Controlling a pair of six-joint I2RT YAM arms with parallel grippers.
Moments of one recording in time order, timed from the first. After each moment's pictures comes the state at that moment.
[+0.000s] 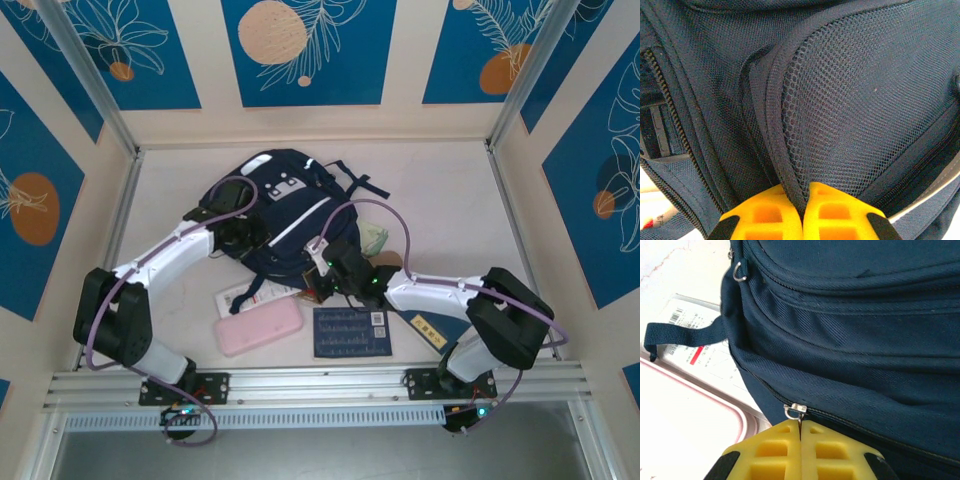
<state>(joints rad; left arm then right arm) -0.41 1.51 1.10 -0.60 0.13 -1.02 0.91 1.48 0.74 0.02 -0.02 0.20</state>
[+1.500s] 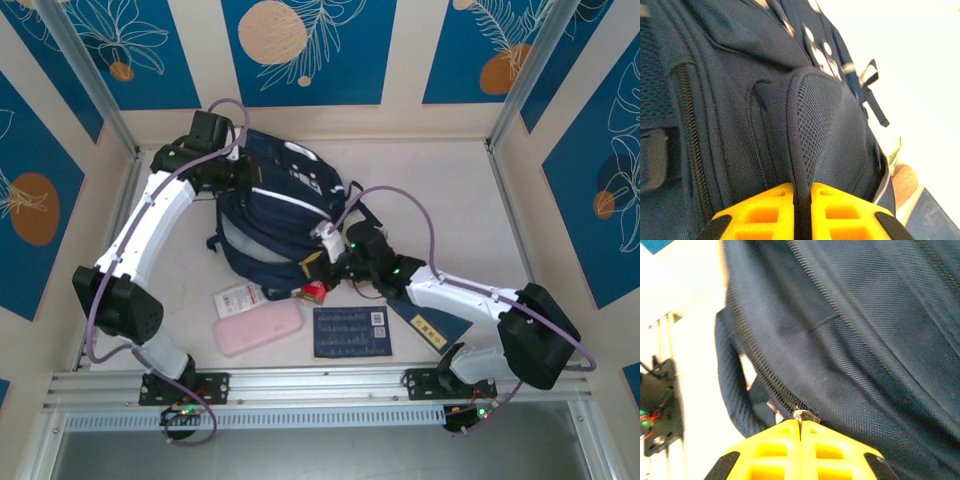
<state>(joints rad) -0.31 1.65 1.76 -0.98 0.19 -0.41 0.83 1.35 0.75 0.09 -0.36 0.20</state>
